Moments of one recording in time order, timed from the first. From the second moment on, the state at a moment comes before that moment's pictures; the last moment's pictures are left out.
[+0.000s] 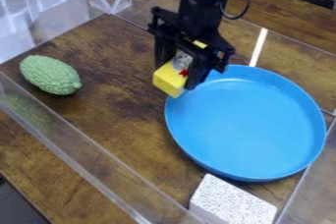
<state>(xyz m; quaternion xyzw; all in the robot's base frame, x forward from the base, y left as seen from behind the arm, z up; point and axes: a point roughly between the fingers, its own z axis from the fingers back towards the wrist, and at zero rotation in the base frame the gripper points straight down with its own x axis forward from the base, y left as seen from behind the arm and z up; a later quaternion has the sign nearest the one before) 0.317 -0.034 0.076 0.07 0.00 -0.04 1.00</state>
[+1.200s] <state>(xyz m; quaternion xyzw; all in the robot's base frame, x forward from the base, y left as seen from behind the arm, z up) 0.328 -0.079 0.127 0.09 -0.01 -0.03 1.00</state>
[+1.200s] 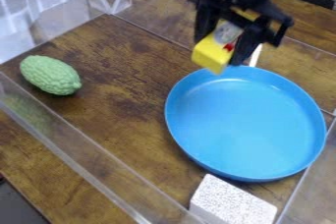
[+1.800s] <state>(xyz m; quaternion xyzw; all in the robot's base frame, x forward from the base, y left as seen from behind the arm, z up) 0.320 -0.129 0.131 0.09 -0.04 -0.10 0.99</state>
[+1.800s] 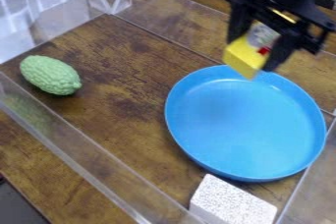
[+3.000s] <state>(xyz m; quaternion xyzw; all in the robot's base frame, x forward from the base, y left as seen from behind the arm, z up) 0.300 -0.121 0.109 0.10 0.00 0.02 0.99</state>
